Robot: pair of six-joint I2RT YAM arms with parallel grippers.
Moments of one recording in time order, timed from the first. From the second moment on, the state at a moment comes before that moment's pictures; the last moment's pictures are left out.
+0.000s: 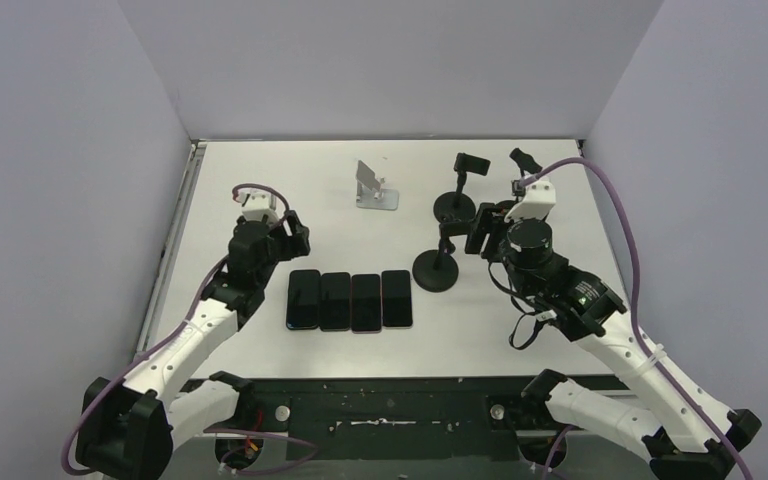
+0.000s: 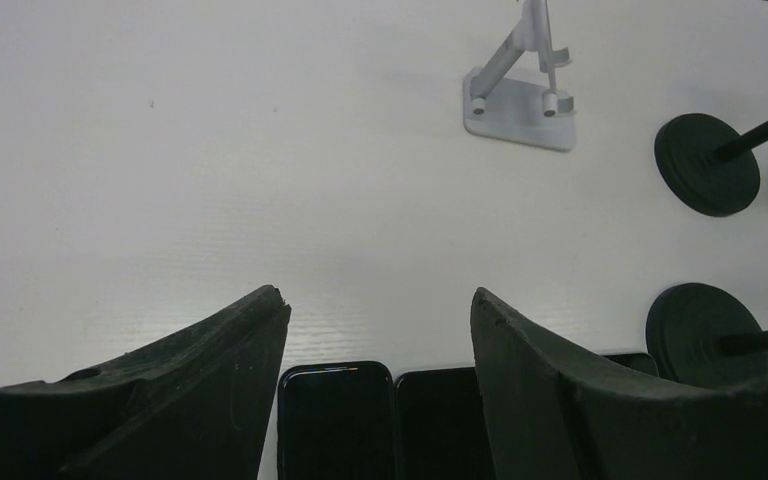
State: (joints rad) left arm -0.35 1.04 0.63 0.09 -0.21 -0.34; right arm 0.71 0.88 1.05 -0.53 0.53 0.38
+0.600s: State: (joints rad) left arm -0.43 1.05 0.61 0.12 -0.21 -0.34; right arm 0.64 0.93 1.00 -0.49 0.45 0.38
